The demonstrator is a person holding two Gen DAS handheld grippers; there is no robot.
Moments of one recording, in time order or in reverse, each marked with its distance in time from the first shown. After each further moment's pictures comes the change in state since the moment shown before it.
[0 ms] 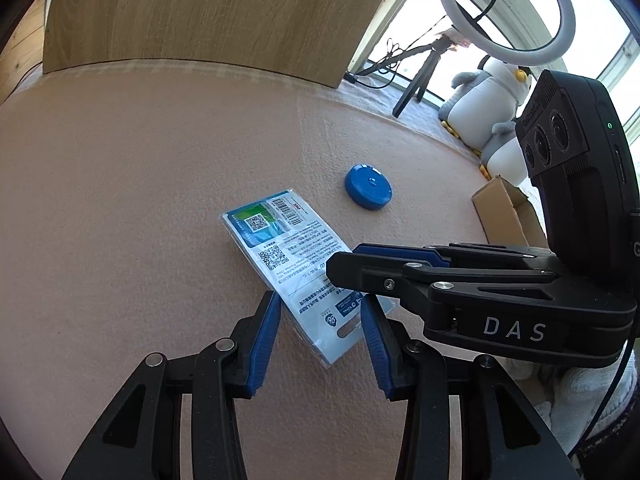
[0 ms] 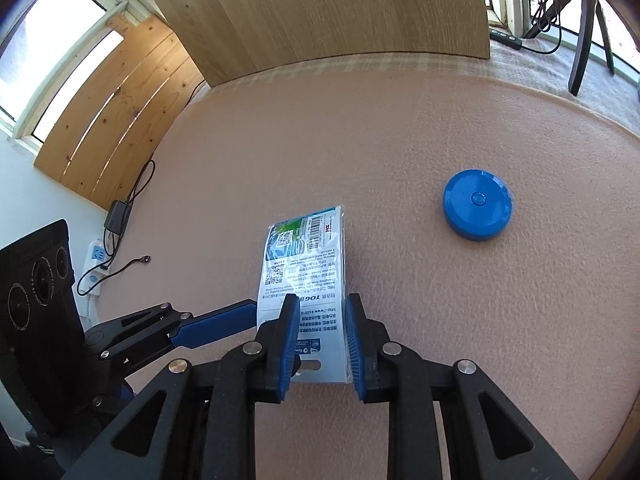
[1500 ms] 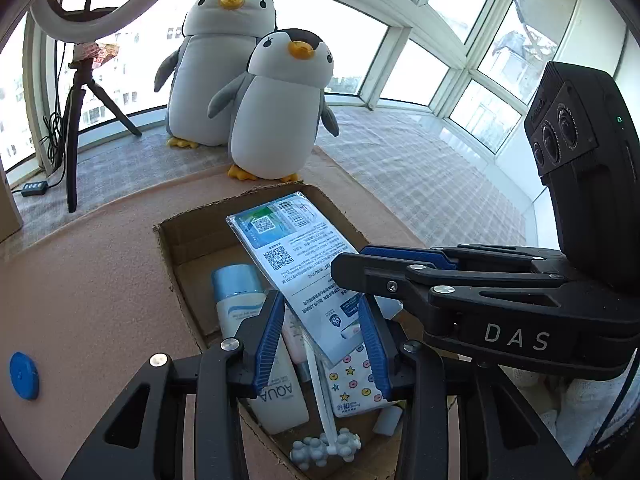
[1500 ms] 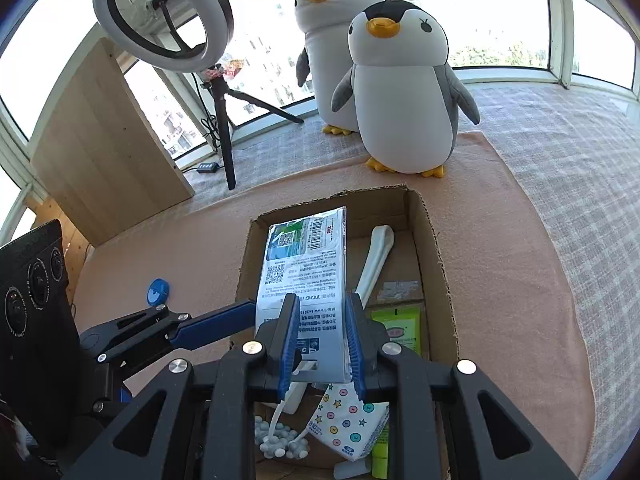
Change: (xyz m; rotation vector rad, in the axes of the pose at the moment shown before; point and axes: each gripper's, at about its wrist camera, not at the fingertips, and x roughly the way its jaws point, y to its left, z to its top) left arm 0.119 -0.372 0.028 0.499 0.025 -0.256; right arm -0.240 -0.255 -0.098 0.360 -0.353 -0.300
